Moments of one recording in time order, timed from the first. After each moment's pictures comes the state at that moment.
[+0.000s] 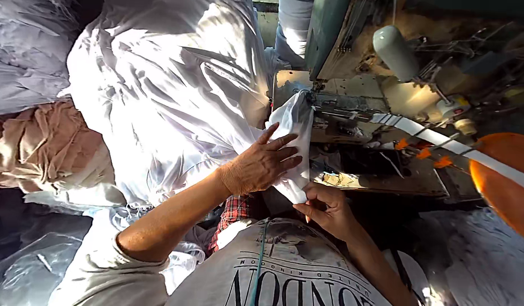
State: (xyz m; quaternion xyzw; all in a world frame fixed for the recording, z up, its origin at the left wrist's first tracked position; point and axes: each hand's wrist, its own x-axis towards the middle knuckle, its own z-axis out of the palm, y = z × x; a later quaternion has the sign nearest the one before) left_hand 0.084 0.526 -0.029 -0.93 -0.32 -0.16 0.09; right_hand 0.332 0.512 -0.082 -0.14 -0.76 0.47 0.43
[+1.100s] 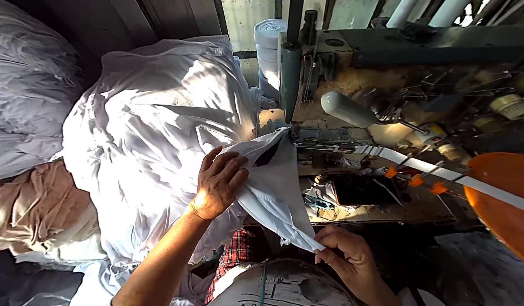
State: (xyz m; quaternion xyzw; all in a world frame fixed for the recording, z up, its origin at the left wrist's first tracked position) left_hand 0.041 0.556 -0.030 -0.81 -0.40 -0.33 0.29; right_hand 0.365 0.512 -0.082 -0.18 -0.73 0.43 0.50
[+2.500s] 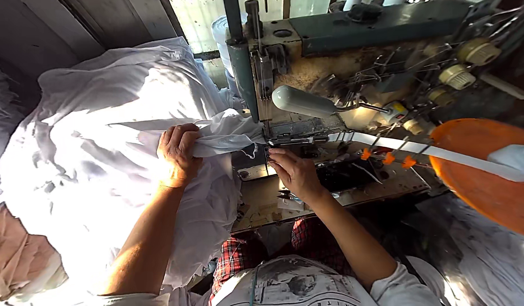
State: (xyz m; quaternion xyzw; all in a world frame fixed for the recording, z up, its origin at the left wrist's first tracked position) left_hand -0.010 0.639 -0.021 -0.78 -0.45 -0.35 0.26; right_hand 0.297 0.640 -0.079 -0.32 -0.81 0.04 0.49
